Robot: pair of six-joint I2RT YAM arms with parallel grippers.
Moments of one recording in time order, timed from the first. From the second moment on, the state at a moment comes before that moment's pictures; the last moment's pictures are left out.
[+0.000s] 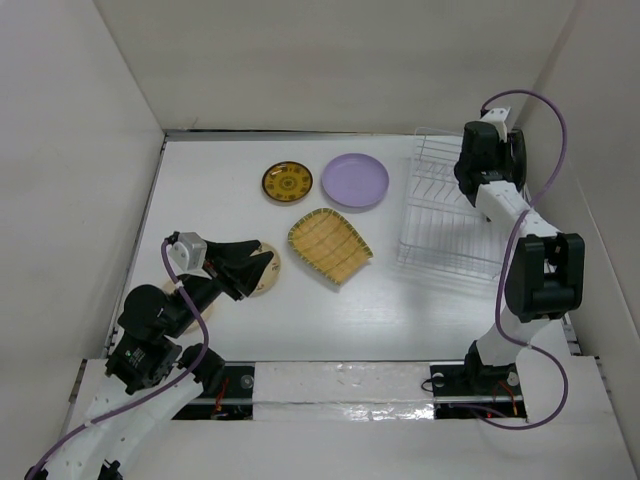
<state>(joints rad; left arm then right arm) -0.61 0.30 0.66 -0.16 0.16 -0.28 0.07 1.70 1.33 0.00 0.92 -0.23</state>
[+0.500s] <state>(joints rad) -0.61 0.33 0.66 -0.18 0.12 -0.28 0.33 1.55 1.36 -0.17 0.36 0.02</state>
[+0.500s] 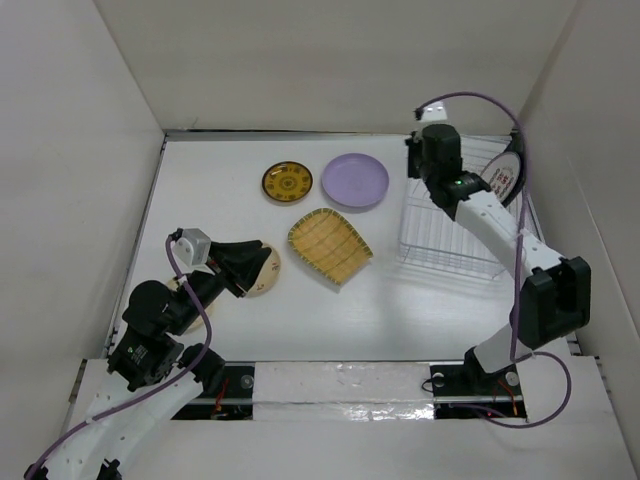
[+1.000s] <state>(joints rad) -0.61 0.34 0.66 -0.20 0.09 -0.28 0.55 1.94 1.40 -0.29 -0.04 0.10</state>
